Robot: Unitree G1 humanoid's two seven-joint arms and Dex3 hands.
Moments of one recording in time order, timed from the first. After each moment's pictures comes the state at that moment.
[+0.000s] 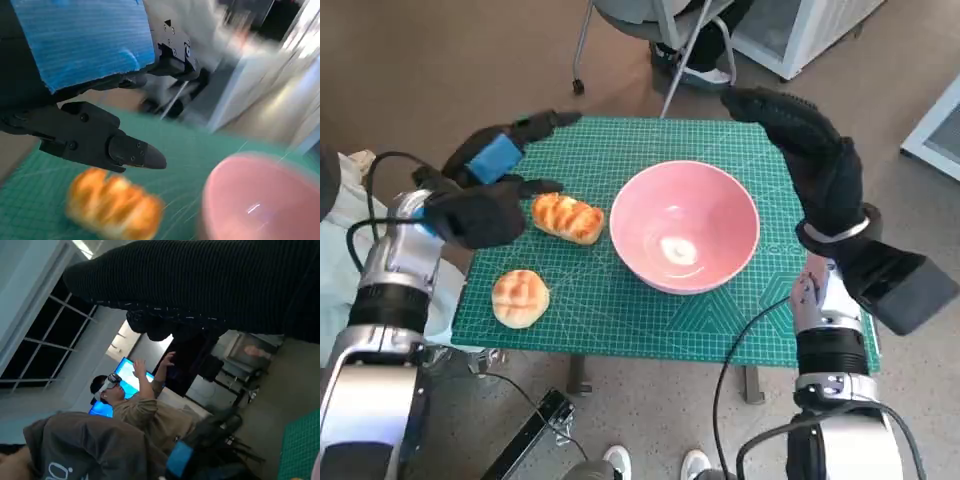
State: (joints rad) left arm -1.03 0.58 -0.24 1.10 0.46 -0.49 -0.32; right arm -0.87 -0.13 -0.21 0.79 0.31 -0.90 0.73
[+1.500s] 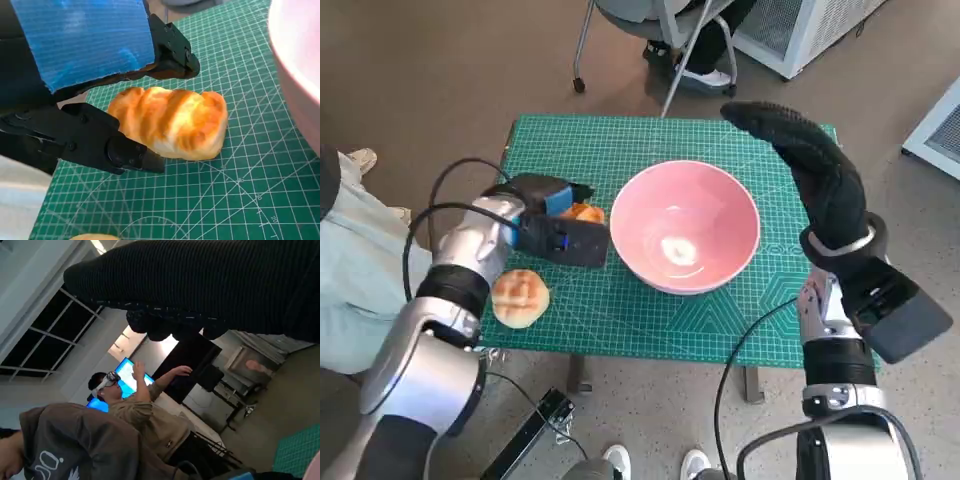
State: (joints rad) left arm -1.12 0.40 -0.60 1.32 0.75 -0.25 -0.20; right arm -0.82 -0.16 -0.14 0.75 0.29 -0.97 0.66
